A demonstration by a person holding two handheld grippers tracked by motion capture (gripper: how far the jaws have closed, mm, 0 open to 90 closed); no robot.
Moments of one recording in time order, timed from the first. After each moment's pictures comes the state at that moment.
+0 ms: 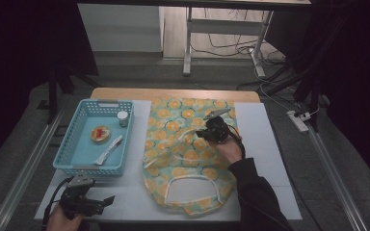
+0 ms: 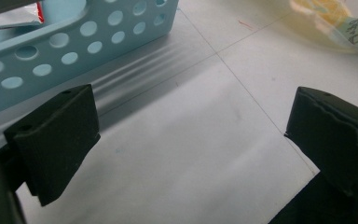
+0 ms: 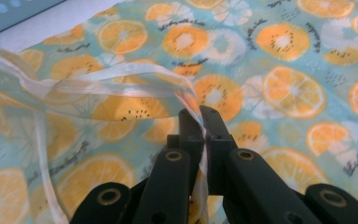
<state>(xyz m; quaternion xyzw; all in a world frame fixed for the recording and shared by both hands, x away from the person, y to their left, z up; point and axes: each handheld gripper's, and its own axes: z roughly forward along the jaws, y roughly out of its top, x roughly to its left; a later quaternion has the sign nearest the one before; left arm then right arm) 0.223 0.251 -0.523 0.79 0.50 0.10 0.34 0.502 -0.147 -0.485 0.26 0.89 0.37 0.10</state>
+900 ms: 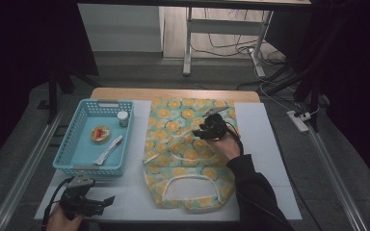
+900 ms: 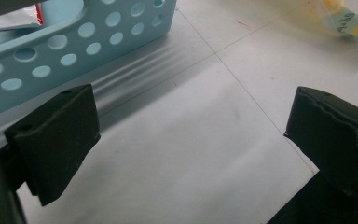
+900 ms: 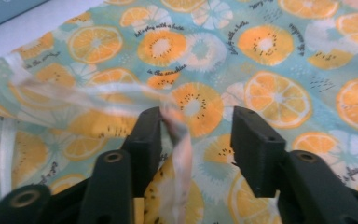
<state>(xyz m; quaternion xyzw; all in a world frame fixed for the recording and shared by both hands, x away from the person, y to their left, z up) 0.222 0.250 -0.523 0.79 0.50 0.11 0.34 0.515 -0.144 -0.491 0.28 0.88 0.37 0.11</state>
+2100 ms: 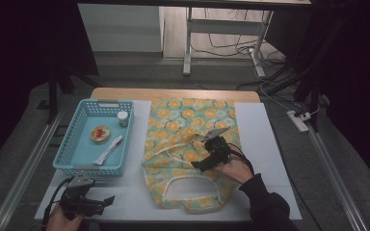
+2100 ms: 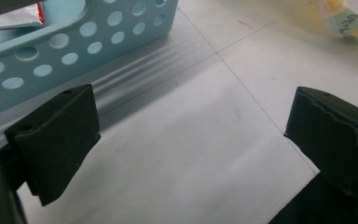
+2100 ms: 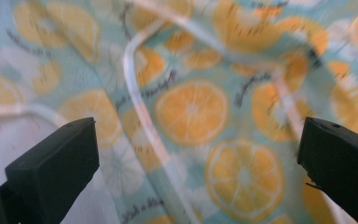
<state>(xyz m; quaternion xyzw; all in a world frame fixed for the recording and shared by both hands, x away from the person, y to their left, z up) 0.222 0.250 -0.523 0.79 0.50 0.11 0.34 0.429 -0.153 -0.492 0.23 0.91 0.33 0.07</state>
